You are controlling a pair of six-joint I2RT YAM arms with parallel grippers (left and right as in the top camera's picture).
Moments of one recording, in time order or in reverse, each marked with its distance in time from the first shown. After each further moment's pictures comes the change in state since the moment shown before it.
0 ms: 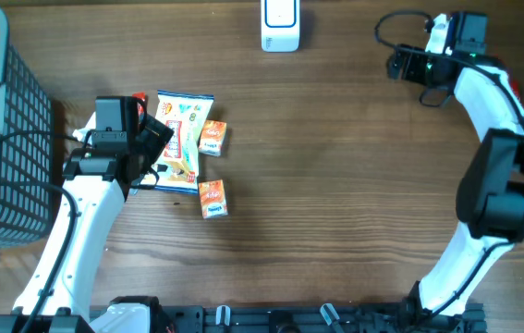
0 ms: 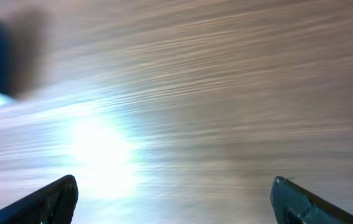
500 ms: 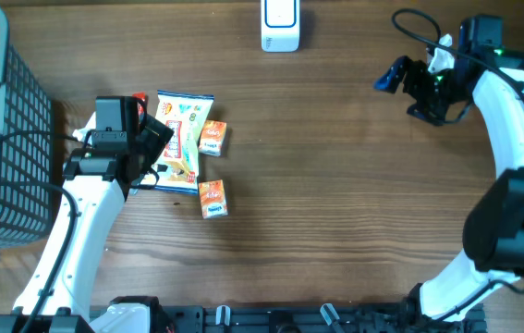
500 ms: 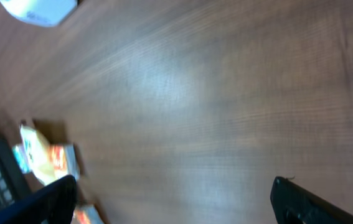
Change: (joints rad) left arm 0.000 0.000 0.000 0.000 0.000 0.000; right arm 0.001 -0.209 -0.001 -0.524 -0.194 0.145
